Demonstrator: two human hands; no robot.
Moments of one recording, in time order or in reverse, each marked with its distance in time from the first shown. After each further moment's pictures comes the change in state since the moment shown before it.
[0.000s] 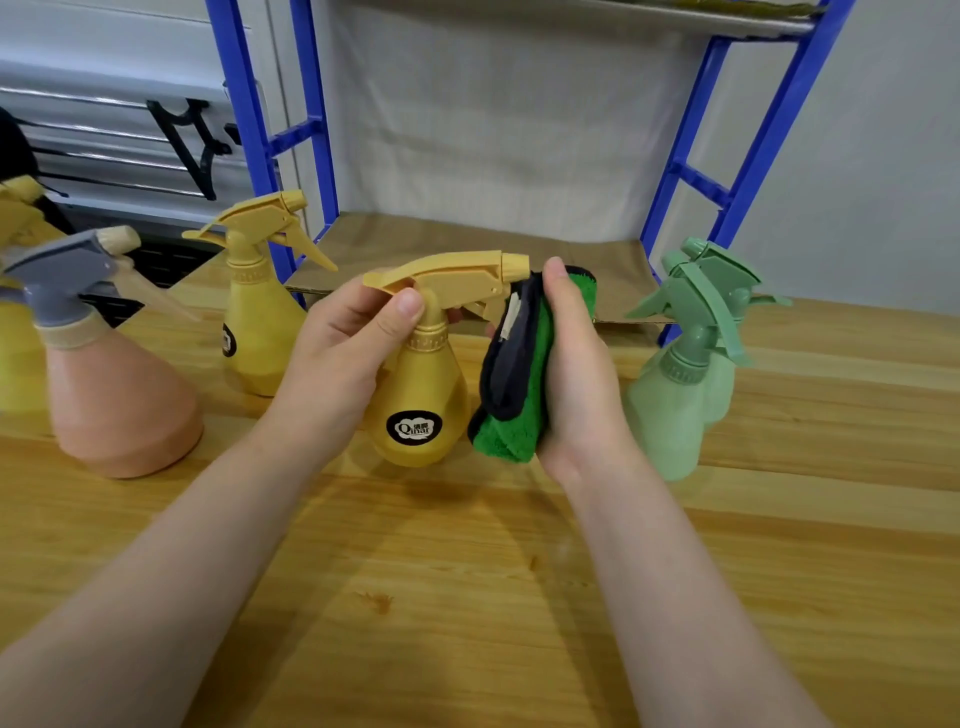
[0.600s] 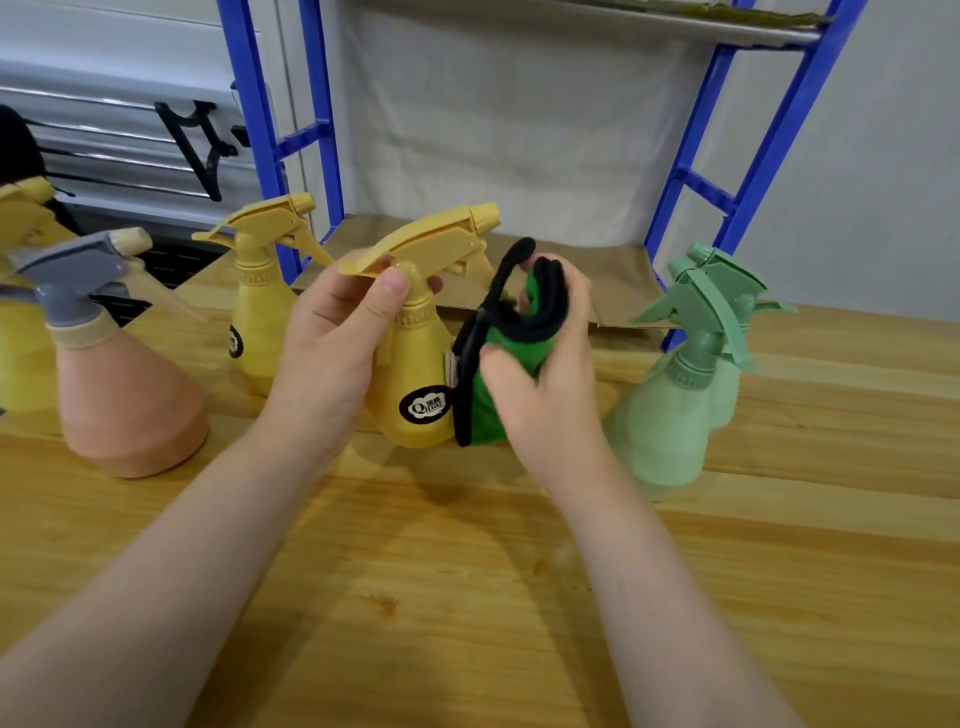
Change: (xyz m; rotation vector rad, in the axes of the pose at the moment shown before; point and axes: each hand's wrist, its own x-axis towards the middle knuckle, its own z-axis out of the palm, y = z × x) left_hand 0.003 0.006 0.000 -0.111 0.150 0.009; right_hand -0.003 0.018 -0.001 -0.637 -0.037 -0.743
